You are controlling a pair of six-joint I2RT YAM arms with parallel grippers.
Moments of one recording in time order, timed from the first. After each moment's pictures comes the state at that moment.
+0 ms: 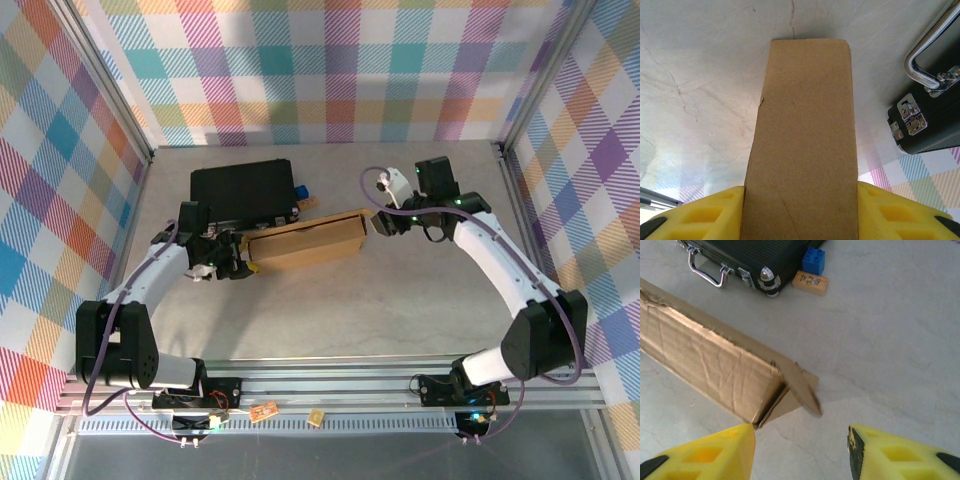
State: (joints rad) left arm -0.06 1.38 0.89 -0.62 0.57 -1.95; right arm 0.34 1.44 1.28 -0.68 -0.37 -0.33
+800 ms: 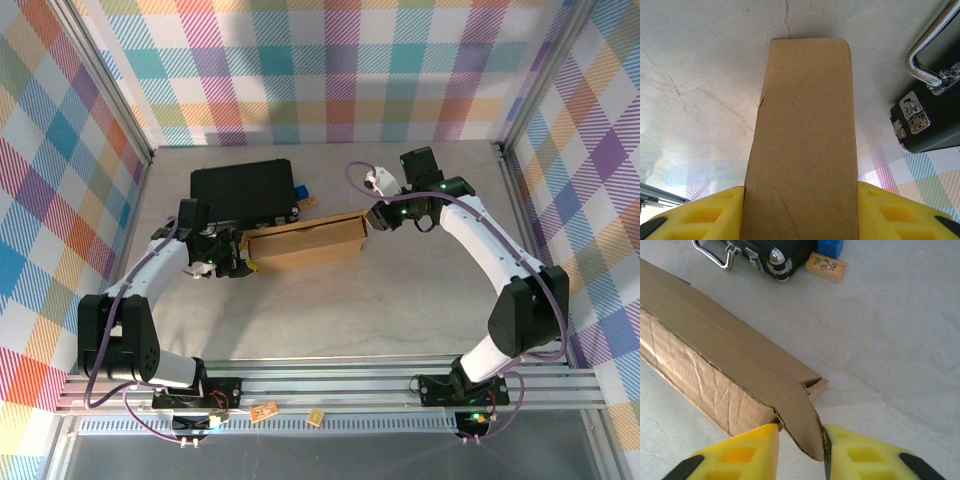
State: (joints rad) left arm -0.04 1.41 0.91 -0.65 0.59 -1.91; right arm 0.38 1.58 1.41 -0.79 -0.37 -0.36
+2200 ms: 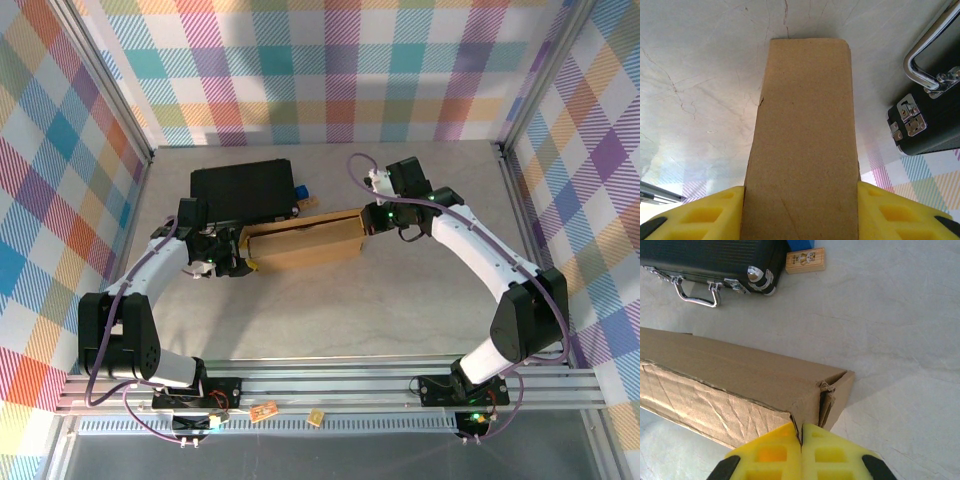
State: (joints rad) left arm -0.04 1.42 0.92 -0.64 0.60 -1.93; right arm 0.47 1.54 1.33 -0.68 -0.27 0.15
